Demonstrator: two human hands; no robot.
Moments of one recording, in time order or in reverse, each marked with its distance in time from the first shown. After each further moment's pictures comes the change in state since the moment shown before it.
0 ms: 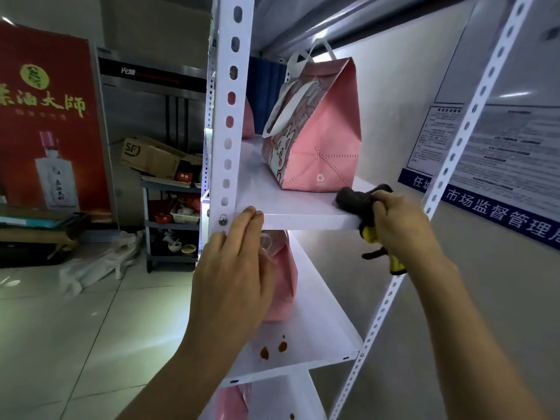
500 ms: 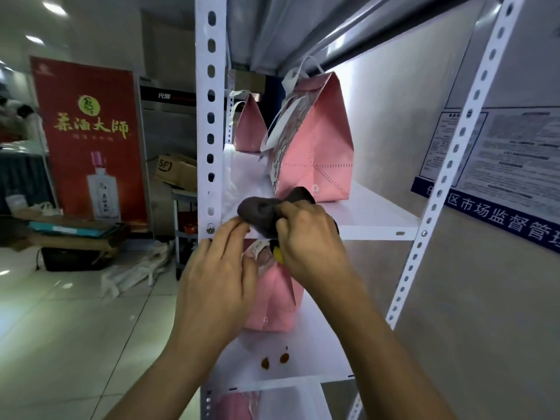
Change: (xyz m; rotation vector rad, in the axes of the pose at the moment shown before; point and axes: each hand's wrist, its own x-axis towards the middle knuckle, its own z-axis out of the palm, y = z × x) left_hand 0.004 0.015 0.003 0.018 0.073 -0.026; right_hand -0.041 -0.075 0.034 0.044 0.038 -0.509
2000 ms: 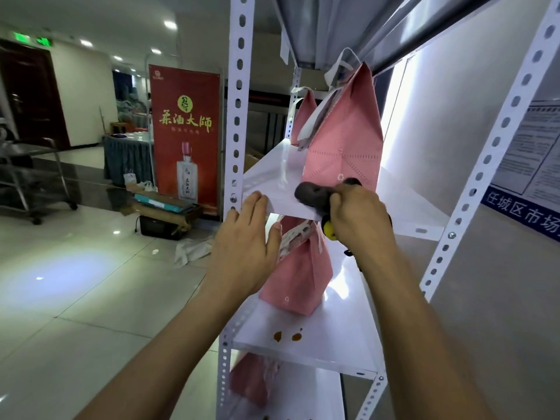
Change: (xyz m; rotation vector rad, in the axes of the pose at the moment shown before) left_hand -0.005 0.040 0.011 0.258 0.011 -0.139; right_hand 0.007 0.067 -0.020 0.197 -0.085 0.055
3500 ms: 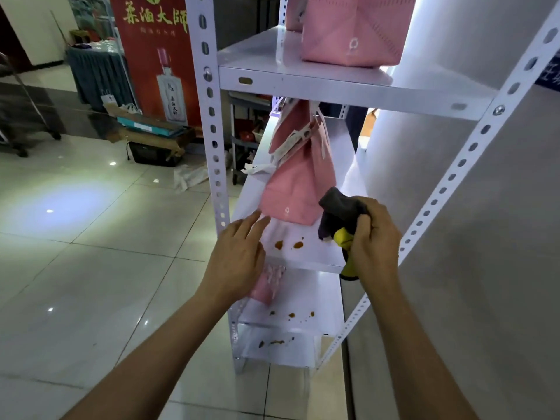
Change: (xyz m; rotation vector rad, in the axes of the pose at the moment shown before) left_hand -0.149 -0.051 0.108 -0.031 -0.422 0.068; right_hand -0.165 0.101 0.117 0.521 0.154 0.303
